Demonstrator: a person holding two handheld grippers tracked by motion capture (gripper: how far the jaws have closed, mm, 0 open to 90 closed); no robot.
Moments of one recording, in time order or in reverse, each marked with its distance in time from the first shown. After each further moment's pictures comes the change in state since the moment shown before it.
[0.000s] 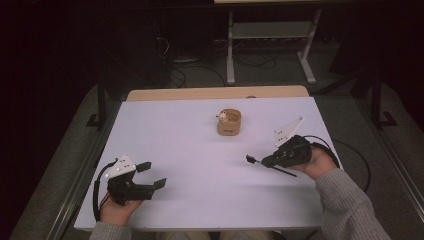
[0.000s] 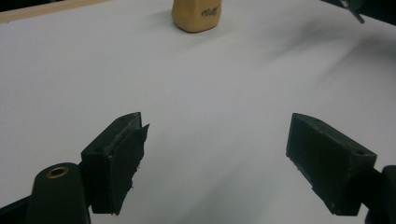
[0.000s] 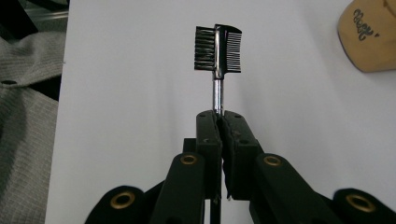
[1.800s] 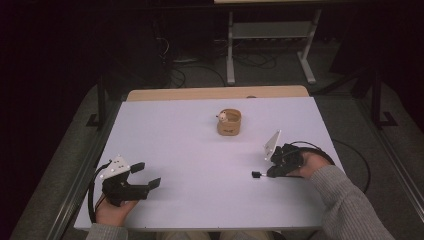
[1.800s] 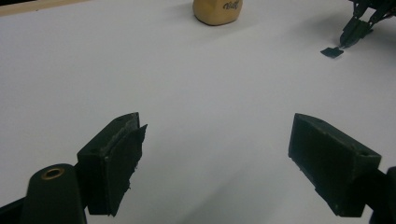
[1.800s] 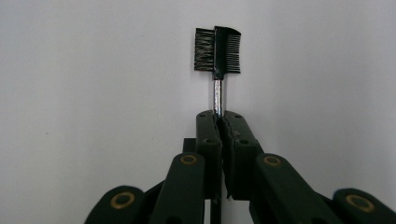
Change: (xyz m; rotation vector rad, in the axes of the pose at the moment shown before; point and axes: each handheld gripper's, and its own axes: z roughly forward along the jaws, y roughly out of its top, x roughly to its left) left arm 0.012 -0.011 -0.008 0.008 0.056 -0.021; right arm -0.015 -0.021 0.050 0.353 0.061 -0.076
